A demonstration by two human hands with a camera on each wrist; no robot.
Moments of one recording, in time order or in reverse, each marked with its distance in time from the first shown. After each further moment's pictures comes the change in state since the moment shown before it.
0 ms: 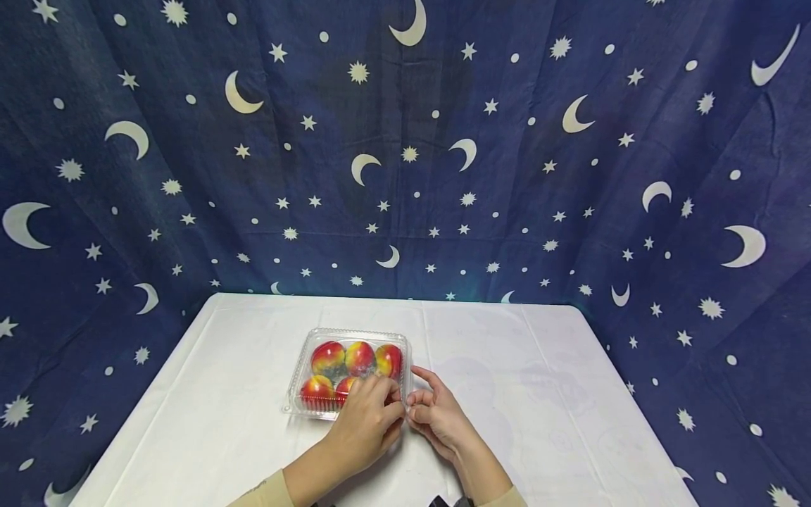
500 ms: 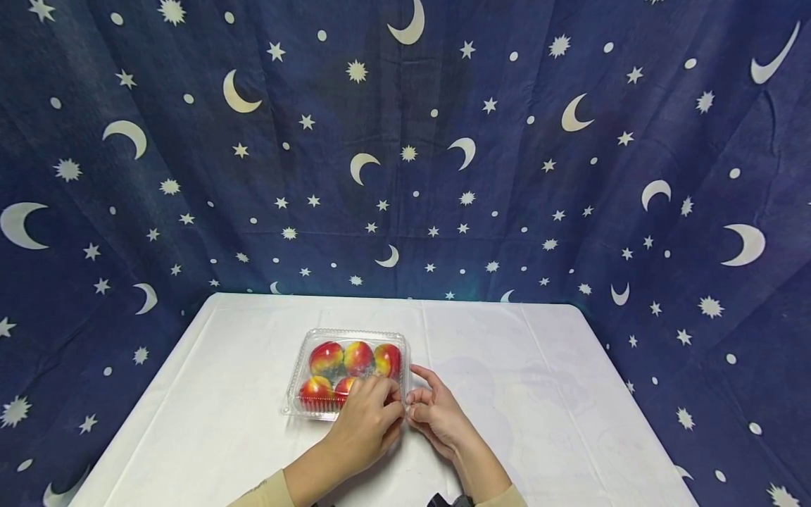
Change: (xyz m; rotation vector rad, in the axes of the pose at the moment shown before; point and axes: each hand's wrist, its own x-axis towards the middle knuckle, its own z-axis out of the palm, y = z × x) left_hand 0.001 0.001 0.002 -0.015 0.040 0.006; right_hand 0.001 0.001 -0.002 -0.026 -0.023 -0.022
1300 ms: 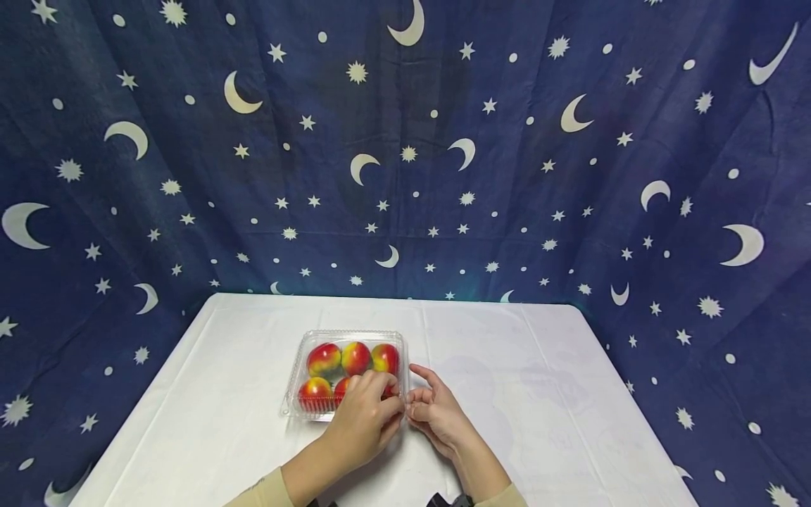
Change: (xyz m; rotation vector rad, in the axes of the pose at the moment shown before) left_hand 0.005 -0.003 -0.007 -0.070 0.020 -0.030; right_hand 0.001 -0.001 0.001 -0.032 0.028 0.008
